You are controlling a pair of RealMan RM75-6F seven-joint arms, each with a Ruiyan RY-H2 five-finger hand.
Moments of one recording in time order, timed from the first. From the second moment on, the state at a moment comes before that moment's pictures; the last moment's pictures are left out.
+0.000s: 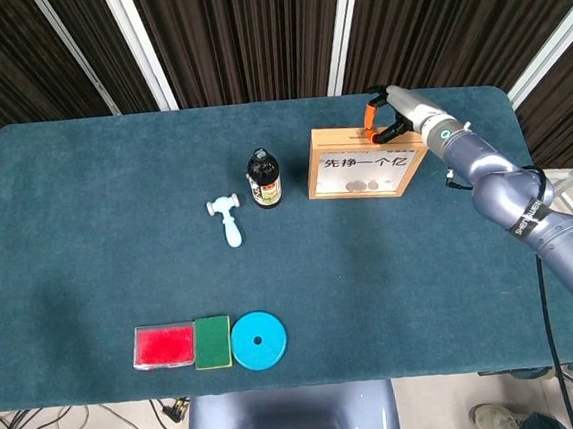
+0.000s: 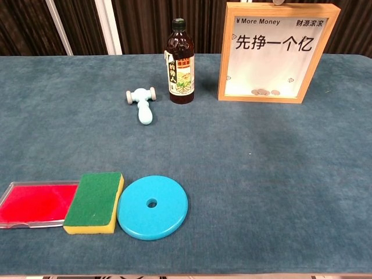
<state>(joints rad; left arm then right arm) -0.11 -1.01 -0.11 -1.80 0.91 1.27 0.14 1.10 -1.31 0.65 -0.80 -0.92 -0.10 0.25</state>
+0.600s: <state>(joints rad) -0.12 -1.01 -0.11 -1.81 0.91 1.27 0.14 1.10 -1.32 0.64 -0.79 -0.93 -0.10 0.26</state>
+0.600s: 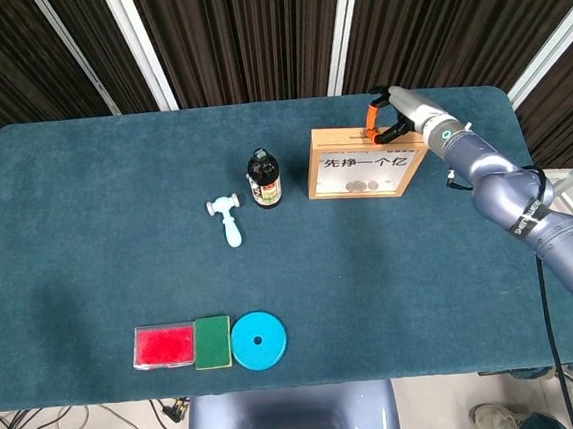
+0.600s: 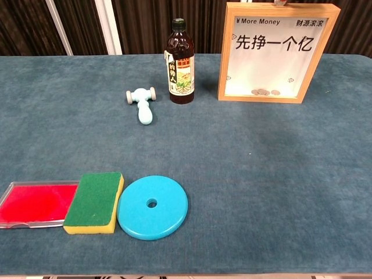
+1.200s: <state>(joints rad) -0.12 -1.00 -0.11 -1.81 0.90 1.26 0.14 1.09 -1.30 0.65 -0.80 -0.93 -0.14 0.26</state>
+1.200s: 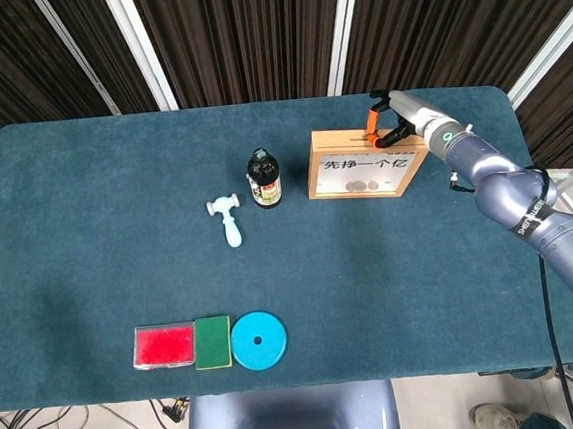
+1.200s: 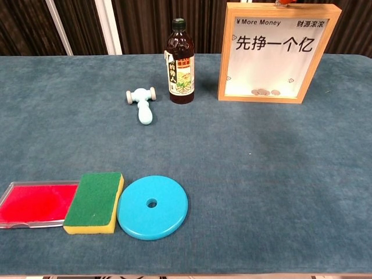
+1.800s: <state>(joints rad) -0.12 -1.00 -0.11 -1.81 0.90 1.26 0.14 1.08 -1.30 0.68 -0.81 -0.92 -0.15 0.23</state>
